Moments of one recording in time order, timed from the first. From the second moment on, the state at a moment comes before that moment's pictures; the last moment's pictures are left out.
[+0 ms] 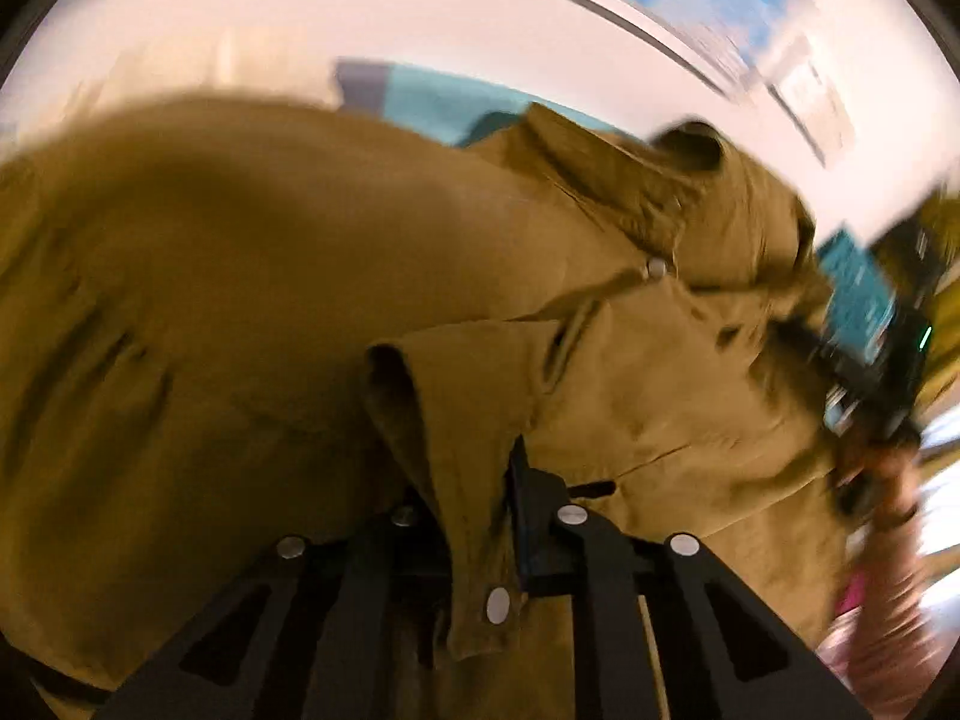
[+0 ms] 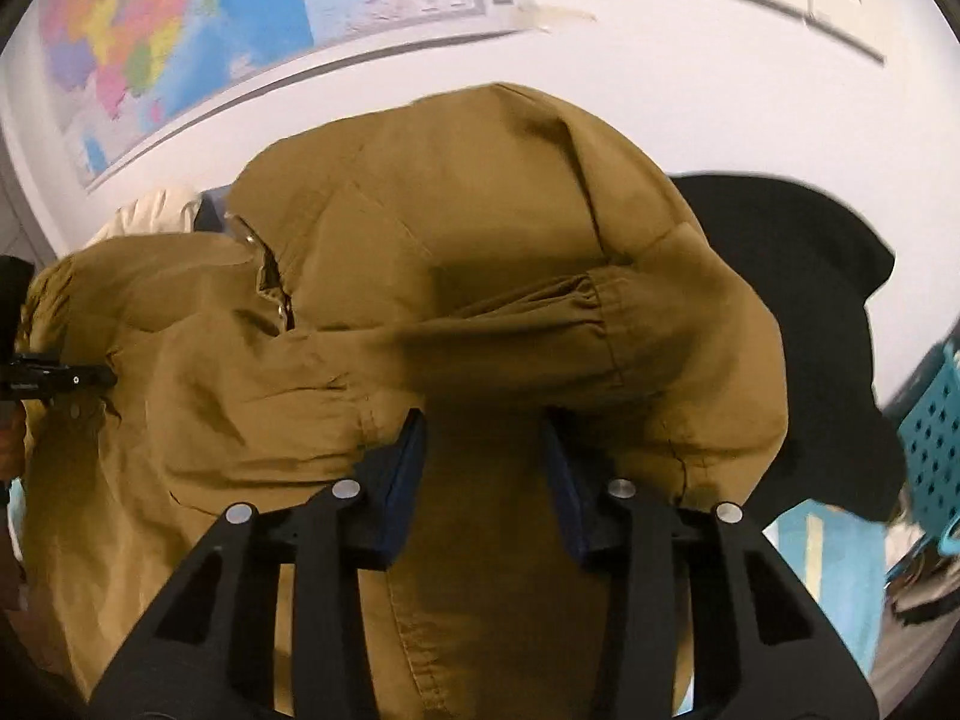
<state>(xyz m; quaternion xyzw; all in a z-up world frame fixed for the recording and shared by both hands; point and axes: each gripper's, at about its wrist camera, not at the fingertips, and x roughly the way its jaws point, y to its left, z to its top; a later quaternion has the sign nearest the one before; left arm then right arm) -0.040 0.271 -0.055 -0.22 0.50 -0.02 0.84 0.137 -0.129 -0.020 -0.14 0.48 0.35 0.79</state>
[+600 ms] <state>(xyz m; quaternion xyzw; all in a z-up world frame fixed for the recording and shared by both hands) -0.163 0.294 0.023 -0.08 0.37 0.09 0.92 -0.002 0.026 -0.015 -0.13 0.48 0.59 0.64</state>
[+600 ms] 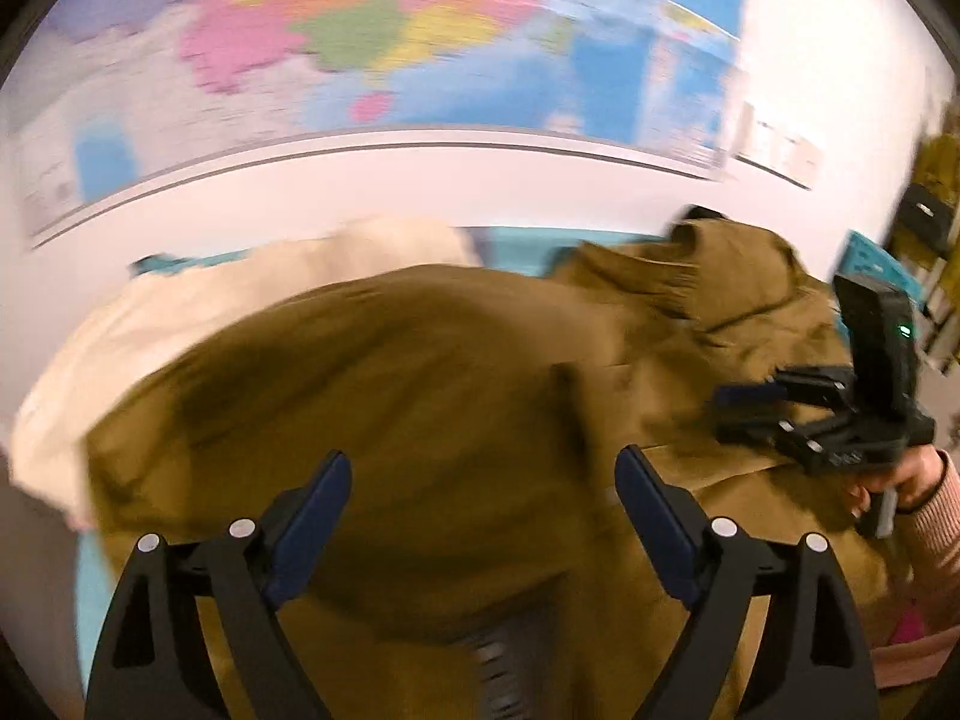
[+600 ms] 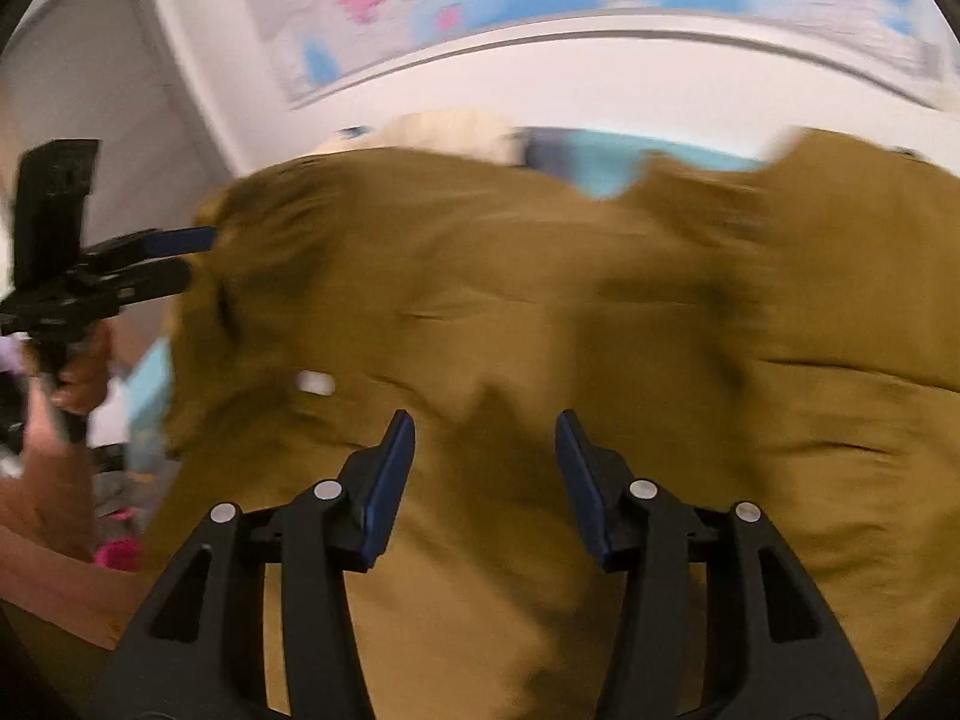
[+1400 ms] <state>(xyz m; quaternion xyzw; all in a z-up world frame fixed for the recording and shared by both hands) -0.253 0.388 0.029 -0.16 0.31 0.14 0.93 -0.173 0.199 -0.010 -0.19 0.43 0.71 0.53</state>
